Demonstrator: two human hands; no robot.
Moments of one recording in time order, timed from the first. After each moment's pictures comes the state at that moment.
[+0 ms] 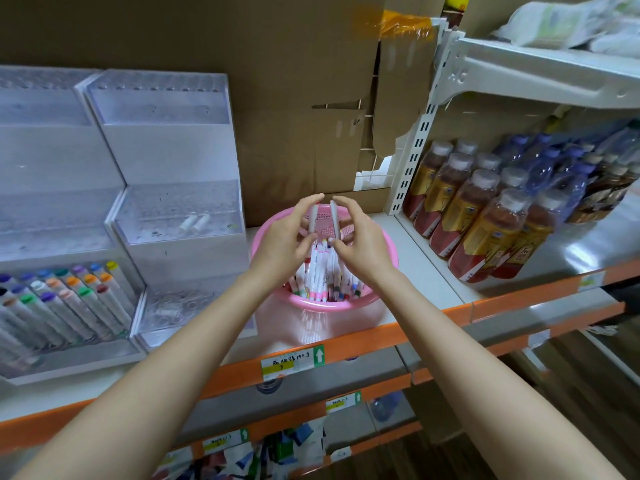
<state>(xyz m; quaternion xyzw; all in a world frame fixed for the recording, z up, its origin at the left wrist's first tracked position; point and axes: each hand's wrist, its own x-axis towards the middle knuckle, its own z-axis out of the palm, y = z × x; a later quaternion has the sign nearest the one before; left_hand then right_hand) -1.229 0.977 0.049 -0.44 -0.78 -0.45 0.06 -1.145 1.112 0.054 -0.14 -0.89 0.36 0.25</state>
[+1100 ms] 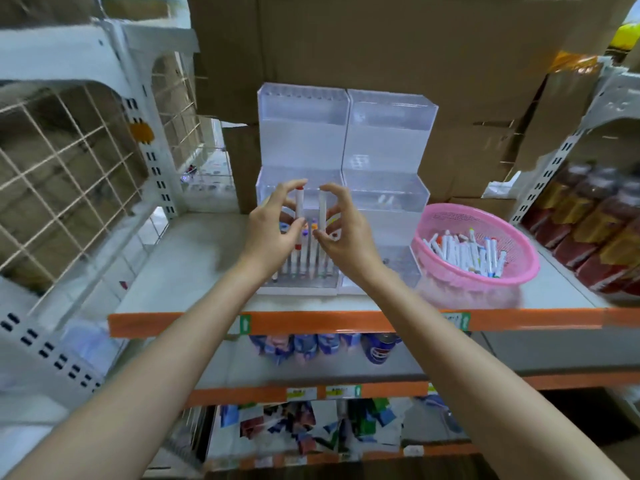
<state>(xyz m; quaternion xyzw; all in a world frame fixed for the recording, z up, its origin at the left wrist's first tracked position) -1.246 0.664 0.082 -0.32 -0.78 -0.50 0.20 -1.194 0.805 0.082 0.04 -0.86 0.41 0.29</state>
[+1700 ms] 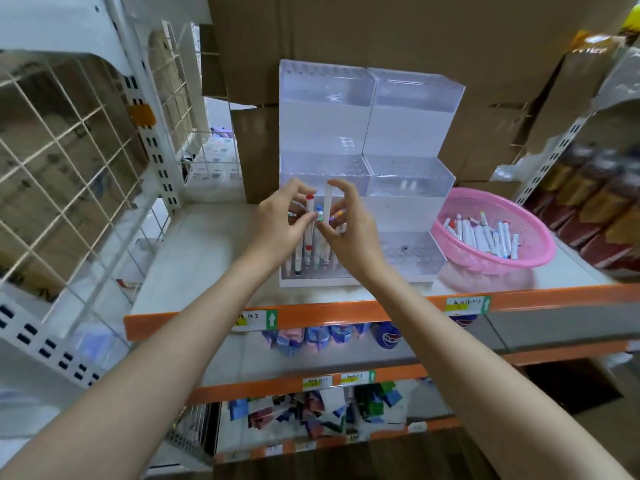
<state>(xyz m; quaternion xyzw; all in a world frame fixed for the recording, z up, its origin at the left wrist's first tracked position) -1.268 0.632 0.072 -0.34 -0.77 -0.51 0.15 -1.214 0.764 0.060 -0.01 -0.87 0.38 0.32</state>
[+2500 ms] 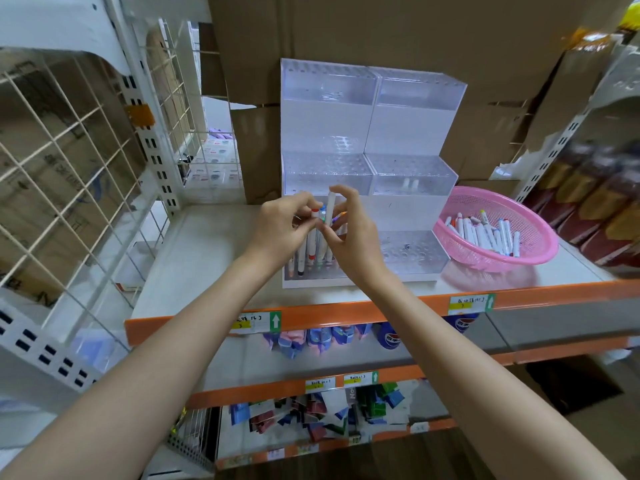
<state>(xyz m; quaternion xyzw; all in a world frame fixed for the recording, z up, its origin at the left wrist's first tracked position) -1.272 0.626 0.068 -0.40 -0.78 -0.45 0.18 -1.217 0.760 0.045 -0.03 -0.87 0.38 0.32</state>
